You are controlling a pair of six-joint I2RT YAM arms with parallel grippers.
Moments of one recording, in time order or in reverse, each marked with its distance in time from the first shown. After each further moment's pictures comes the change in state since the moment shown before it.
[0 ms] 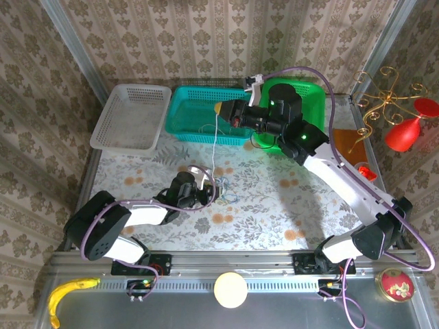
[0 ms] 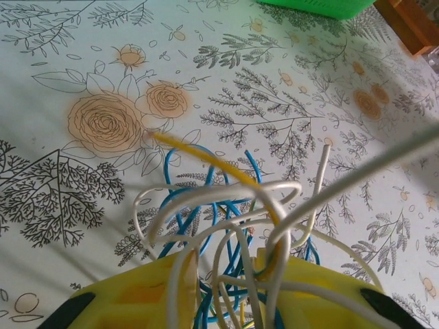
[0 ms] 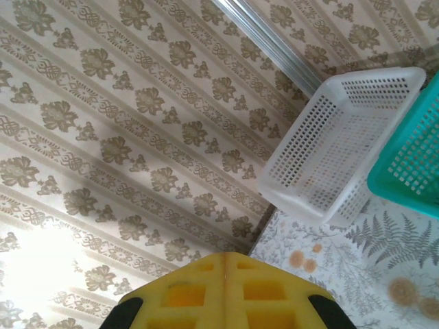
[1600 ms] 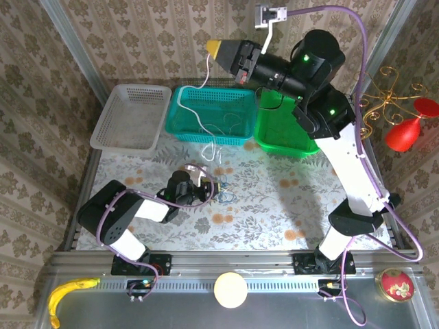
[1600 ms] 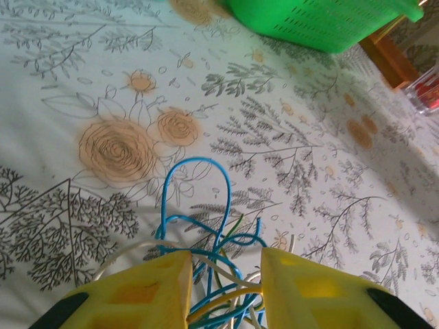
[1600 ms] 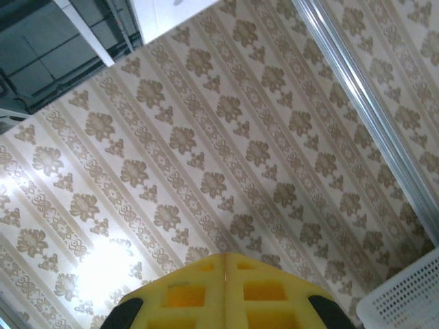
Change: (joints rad) left arm 0.079 0.142 -0.029 0.266 0.099 -0.037; right arm 0.042 0.261 0.894 -0.212 -0.063 -0.069
